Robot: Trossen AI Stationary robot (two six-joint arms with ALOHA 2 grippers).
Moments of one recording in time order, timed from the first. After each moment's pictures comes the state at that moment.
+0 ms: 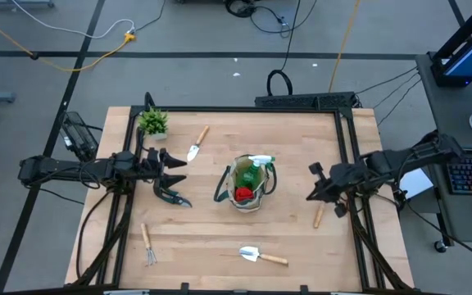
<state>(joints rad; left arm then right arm) 0.04 0.37 0.03 0.31 0.00 -0.41 0.28 0.74 0.67 -0.71 -0.08 -0.25</state>
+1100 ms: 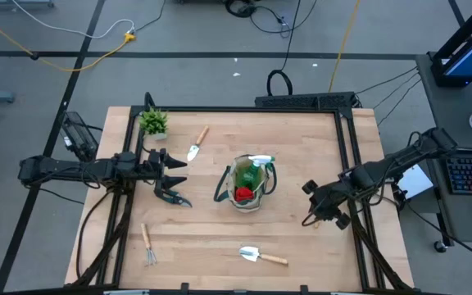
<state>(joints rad) 0.04 0.37 0.04 0.26 0.00 -0.34 0.42 0.99 0.67 -0.74 -0.16 -0.25</state>
